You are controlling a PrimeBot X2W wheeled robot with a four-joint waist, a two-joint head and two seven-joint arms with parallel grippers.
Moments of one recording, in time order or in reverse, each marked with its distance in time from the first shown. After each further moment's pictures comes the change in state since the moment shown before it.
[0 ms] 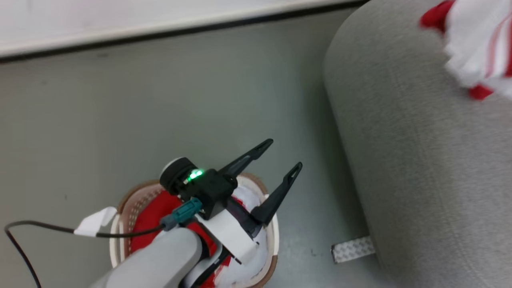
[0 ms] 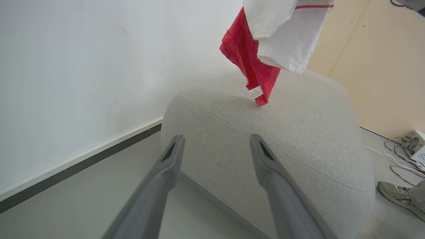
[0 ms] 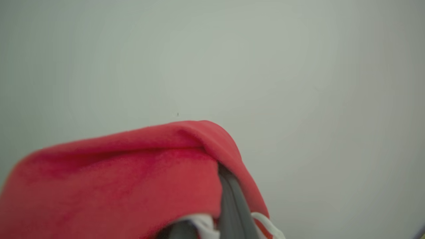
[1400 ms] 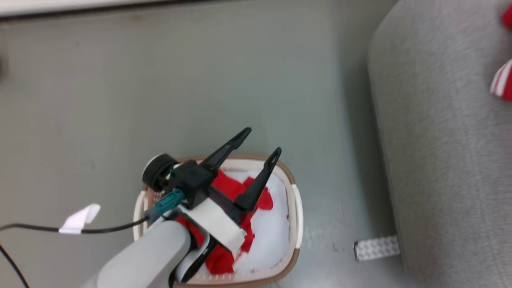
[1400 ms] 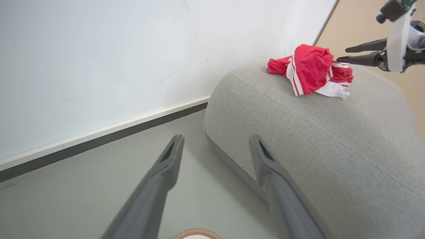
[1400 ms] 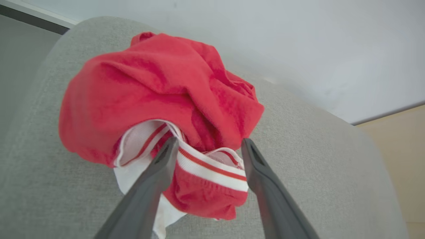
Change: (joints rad) left arm -0.013 0.013 0.040 0.046 -0.018 0.026 -0.032; right arm -0.014 -0.252 0.253 0.607 0.058 0.000 0.180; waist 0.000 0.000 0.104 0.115
